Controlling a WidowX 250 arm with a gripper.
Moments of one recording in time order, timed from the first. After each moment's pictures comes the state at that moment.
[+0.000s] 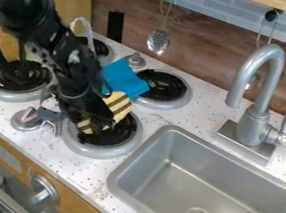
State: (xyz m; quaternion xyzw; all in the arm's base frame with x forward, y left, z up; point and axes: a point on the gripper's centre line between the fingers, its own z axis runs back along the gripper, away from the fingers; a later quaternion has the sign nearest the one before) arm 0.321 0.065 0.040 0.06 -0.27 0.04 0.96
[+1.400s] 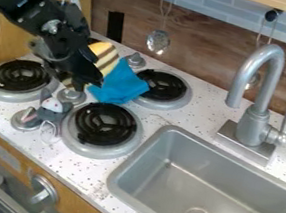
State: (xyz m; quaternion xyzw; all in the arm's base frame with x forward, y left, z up) arm 0.289 0.138 0.112 0.17 -0.34 0.16 0.91
